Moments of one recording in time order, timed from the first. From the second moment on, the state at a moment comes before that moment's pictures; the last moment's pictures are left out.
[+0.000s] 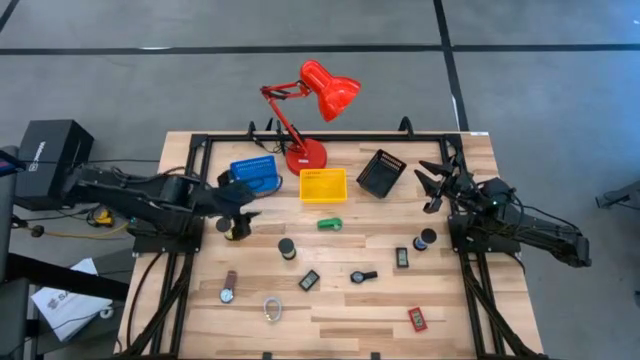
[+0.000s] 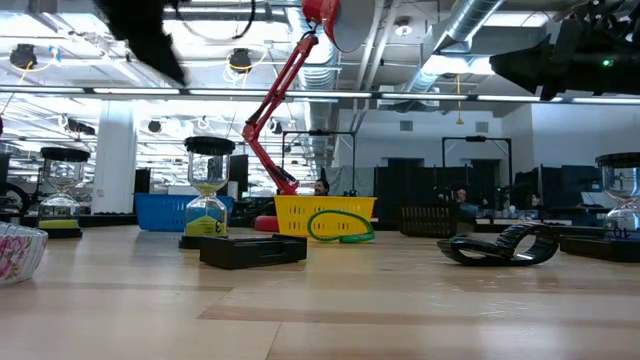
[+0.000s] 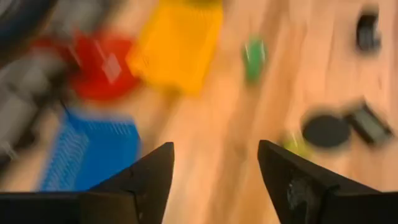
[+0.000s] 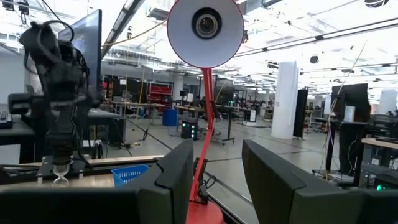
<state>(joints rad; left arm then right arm) -0.16 0.98 0.91 -0.88 -0.40 -0.34 -0.36 0.07 0.04 0.32 0.13 -0.13</state>
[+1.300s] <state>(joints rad) -0.07 1.04 0.67 -1.13 -0.11 -0.85 -0.36 0.07 0.04 0.32 0.13 -0.13</state>
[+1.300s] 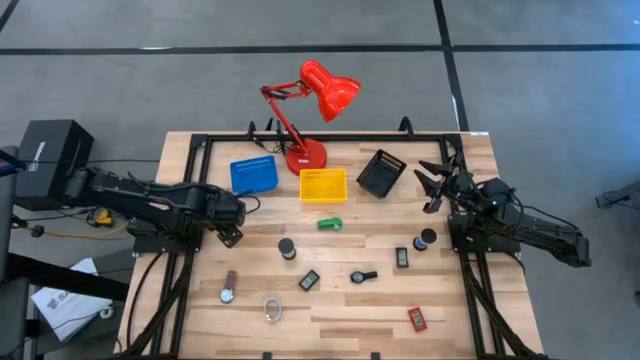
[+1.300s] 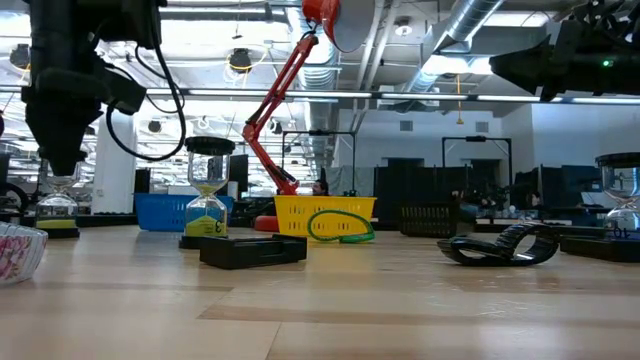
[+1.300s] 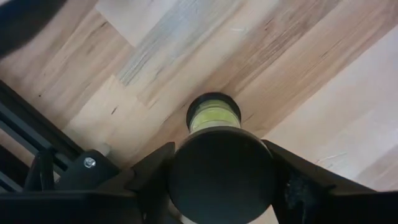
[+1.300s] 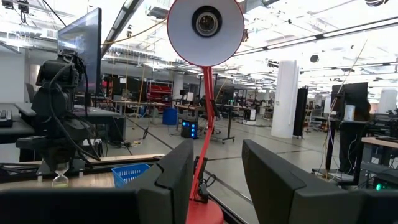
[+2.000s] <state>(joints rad) -0.07 1.04 0.67 -1.13 -0.10 -0.84 -0.36 0.07 0.04 0.29 0.13 -0.13</state>
